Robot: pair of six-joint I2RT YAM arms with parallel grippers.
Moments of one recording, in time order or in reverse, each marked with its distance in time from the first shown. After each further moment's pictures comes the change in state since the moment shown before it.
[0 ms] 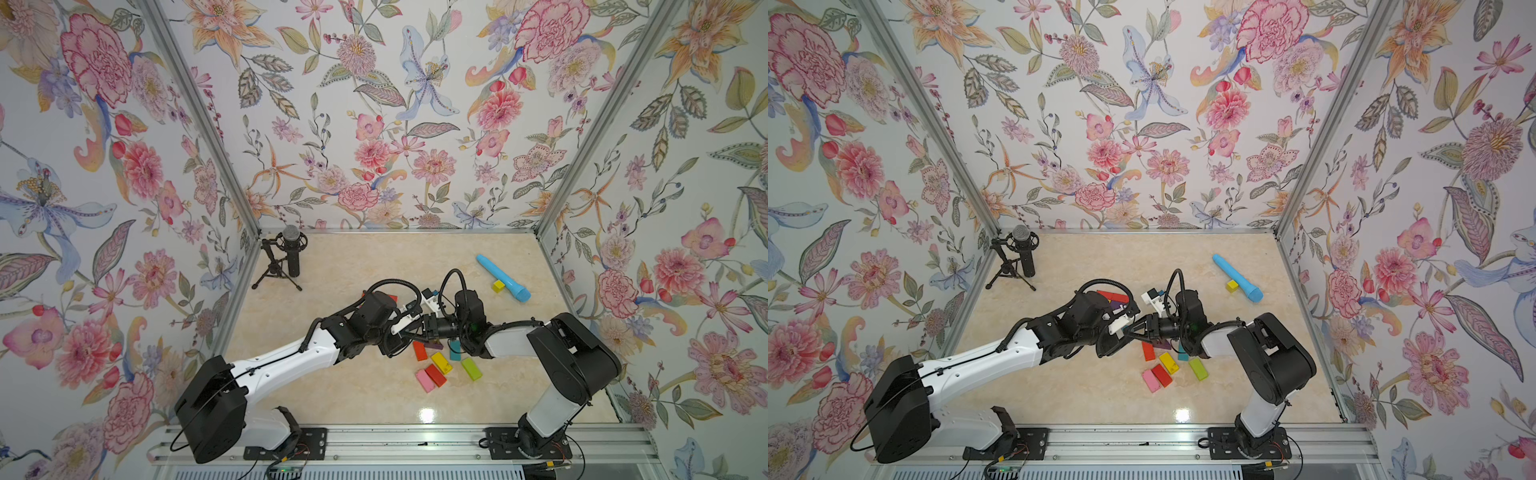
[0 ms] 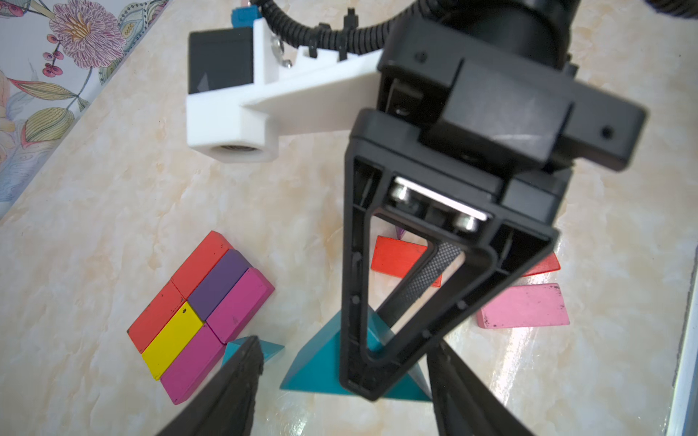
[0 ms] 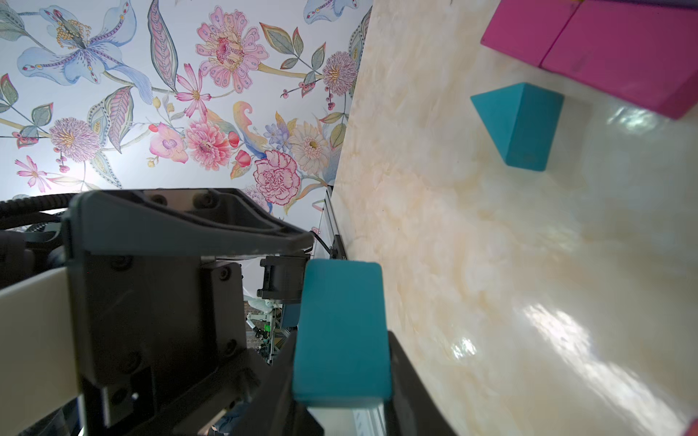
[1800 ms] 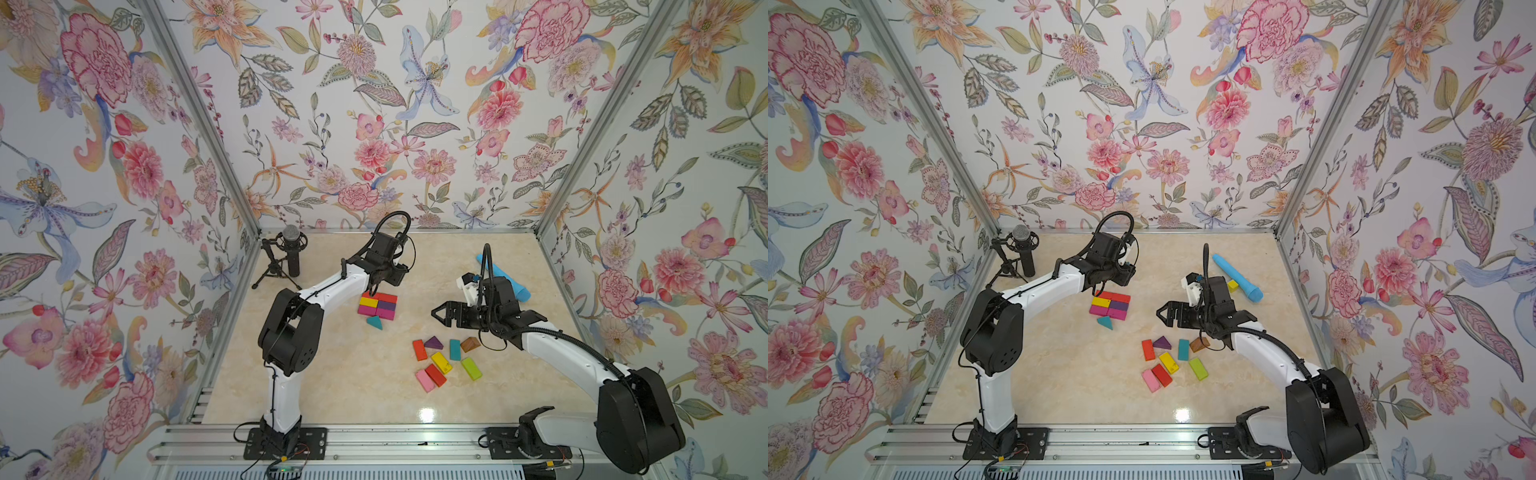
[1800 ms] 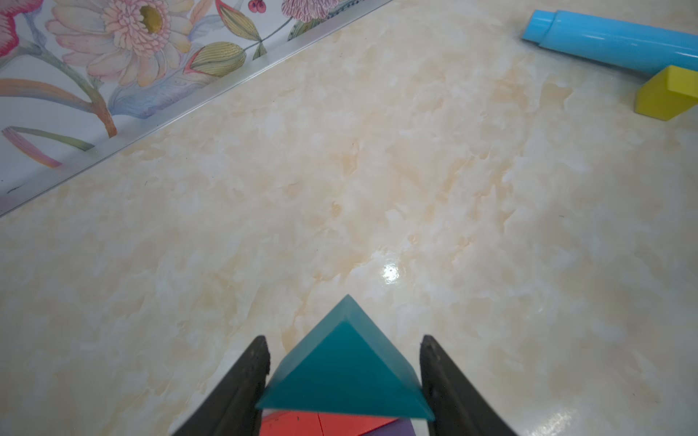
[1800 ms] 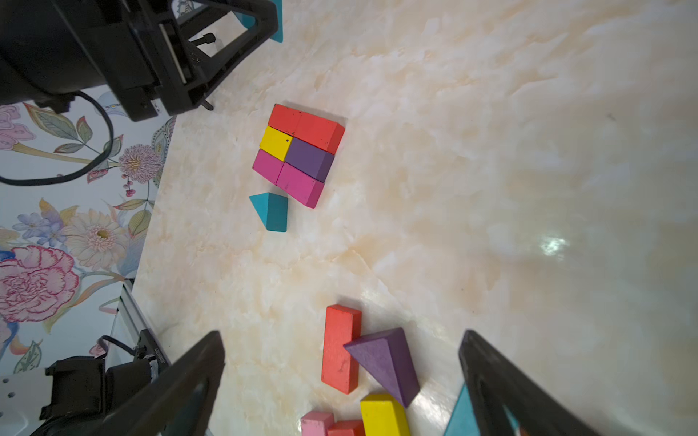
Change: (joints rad) left arm 0.314 0.670 0.694 -0.040 -0.086 -0.265; right arm -0.170 -0.402 0.153 -0.977 0.613 -0.596
